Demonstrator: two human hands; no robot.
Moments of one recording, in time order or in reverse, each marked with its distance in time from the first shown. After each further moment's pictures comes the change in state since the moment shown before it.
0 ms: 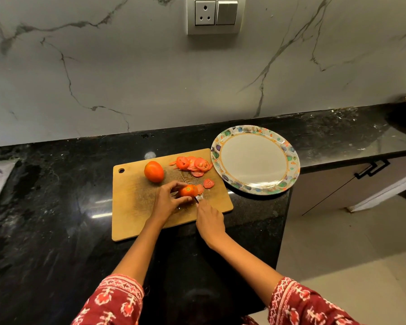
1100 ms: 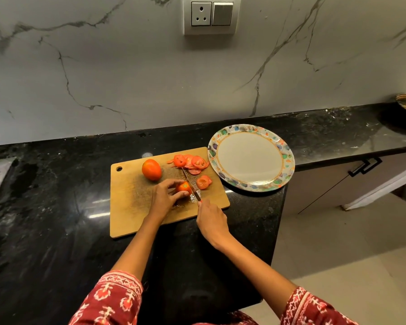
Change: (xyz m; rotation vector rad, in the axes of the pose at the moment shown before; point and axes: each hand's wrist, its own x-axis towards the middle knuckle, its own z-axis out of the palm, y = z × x) left_hand -0.005 0.004 0.000 0.085 0.066 0.034; right_hand -0.020 0.001 -0.022 0.226 0.018 0.082
